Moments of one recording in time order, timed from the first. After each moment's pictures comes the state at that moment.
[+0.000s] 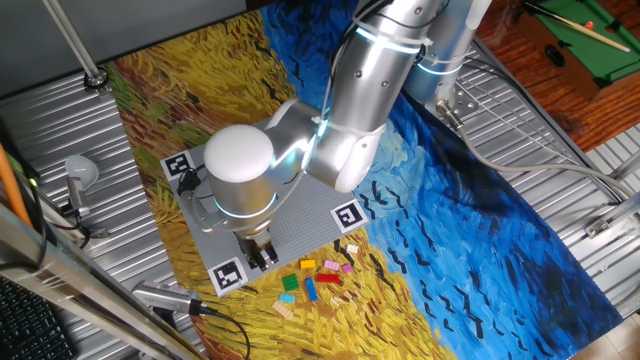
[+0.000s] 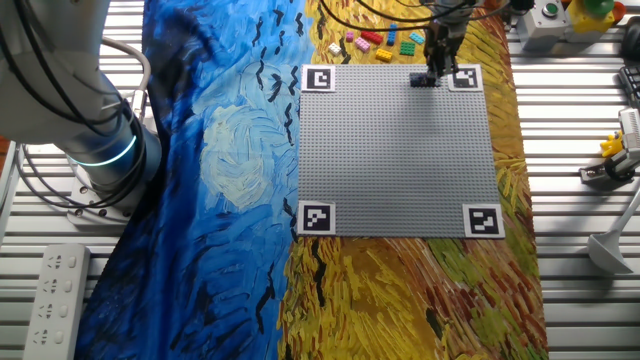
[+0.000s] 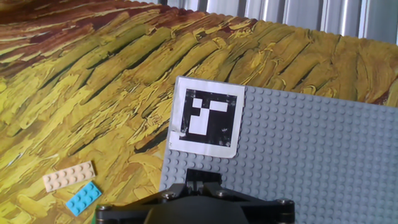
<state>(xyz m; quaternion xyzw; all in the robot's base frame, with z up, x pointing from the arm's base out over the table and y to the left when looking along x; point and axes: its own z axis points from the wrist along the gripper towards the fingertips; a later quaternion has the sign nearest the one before) 0.591 0.214 0.015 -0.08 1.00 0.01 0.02</state>
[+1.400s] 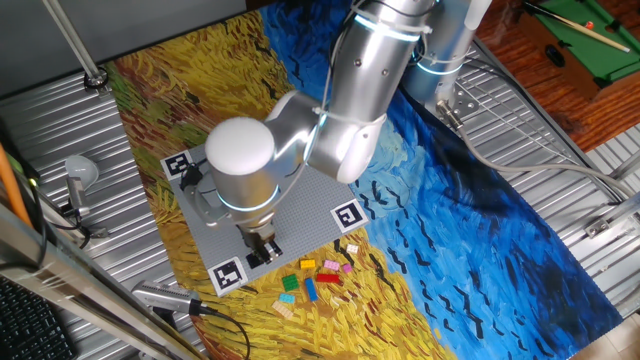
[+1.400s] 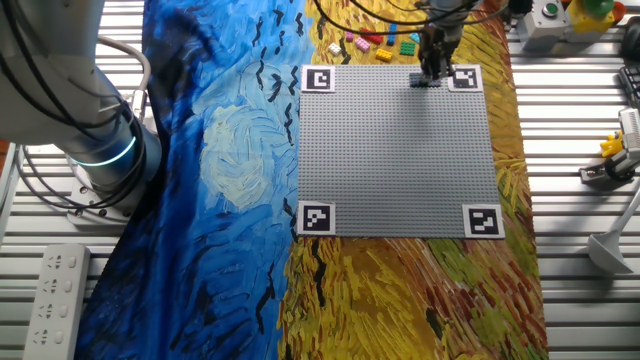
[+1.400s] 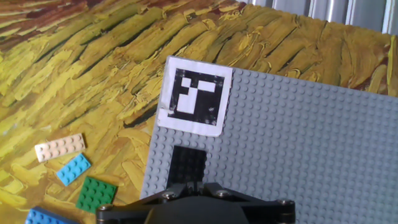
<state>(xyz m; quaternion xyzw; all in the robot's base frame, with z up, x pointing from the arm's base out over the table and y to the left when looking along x) 0.577 0.207 0.014 -0.09 1.00 0.01 0.02</state>
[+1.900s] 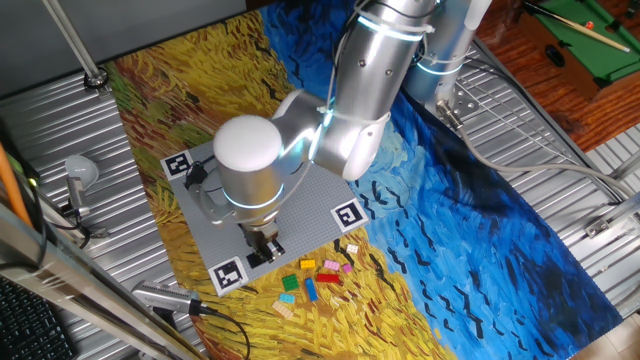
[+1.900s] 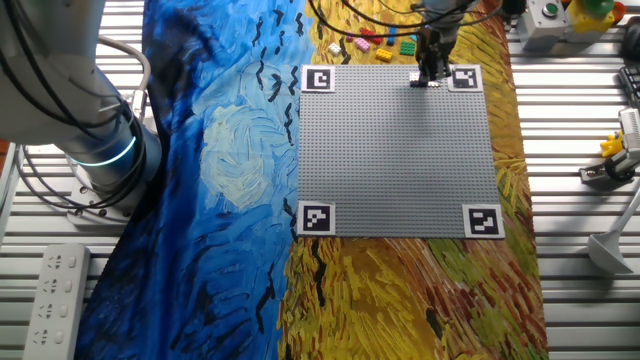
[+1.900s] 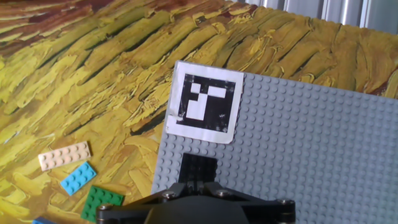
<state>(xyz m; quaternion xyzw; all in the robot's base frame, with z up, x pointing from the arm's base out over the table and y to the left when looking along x) 0.573 0.205 0.014 -0.10 0.99 0.01 0.03</state>
